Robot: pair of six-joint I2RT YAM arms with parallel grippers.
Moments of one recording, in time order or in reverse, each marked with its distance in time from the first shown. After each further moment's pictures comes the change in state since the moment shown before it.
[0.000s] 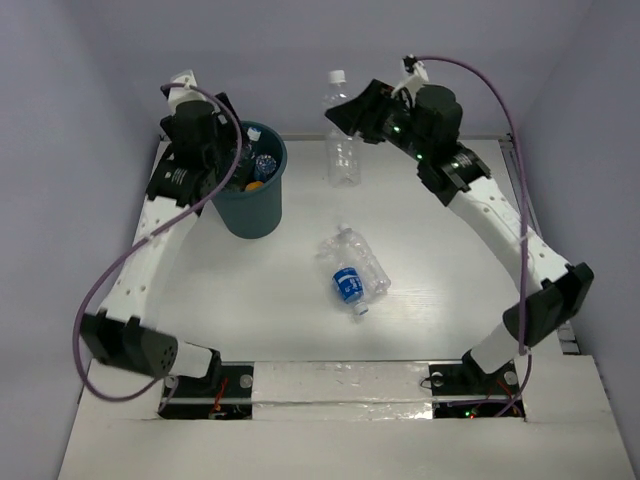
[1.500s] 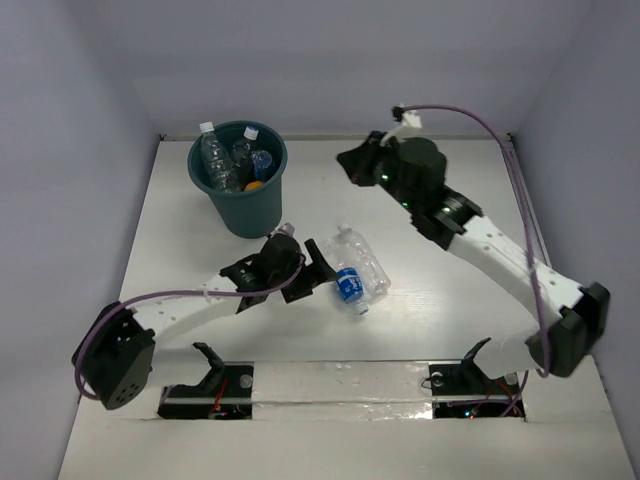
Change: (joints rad) left arm -0.507 -0.270 -1.004 0.287 0.519 -0.728; right arm 0.227 -0.056 -0.227 0.146 0.339 -0.069
